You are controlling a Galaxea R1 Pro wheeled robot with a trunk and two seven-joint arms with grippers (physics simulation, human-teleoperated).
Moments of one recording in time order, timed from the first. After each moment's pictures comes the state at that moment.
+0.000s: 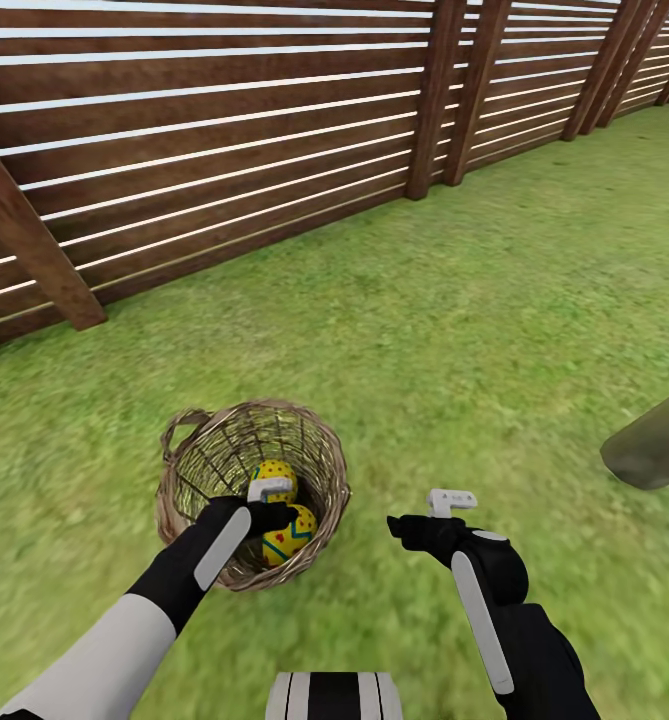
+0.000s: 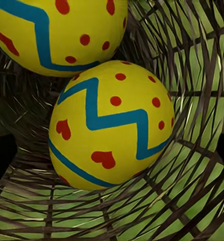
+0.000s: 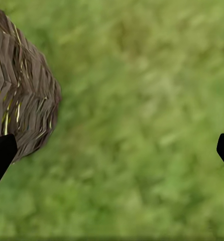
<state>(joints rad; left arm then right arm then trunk) -0.70 0.00 -0.38 -0.88 0.63 0.68 0.28 -0.33 0.12 0.09 -1.58 -0.16 0.93 -0.14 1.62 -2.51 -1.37</state>
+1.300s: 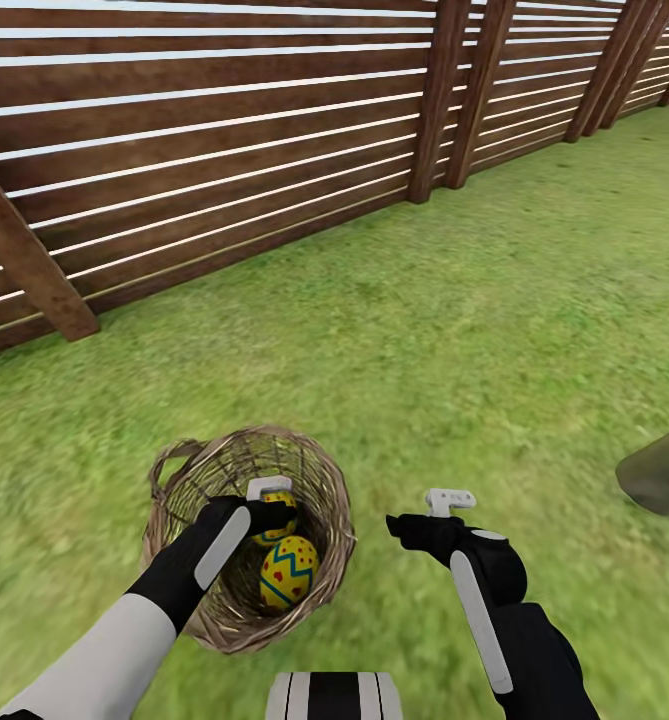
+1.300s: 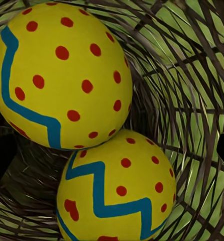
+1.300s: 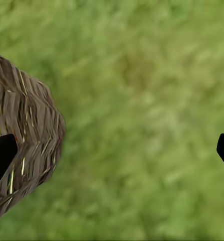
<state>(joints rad) -0.70 0.00 -0.37 -0.88 0.62 0.68 0.28 -0.33 0.12 0.10 -1.58 -0.16 0.93 -0.14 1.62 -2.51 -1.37</state>
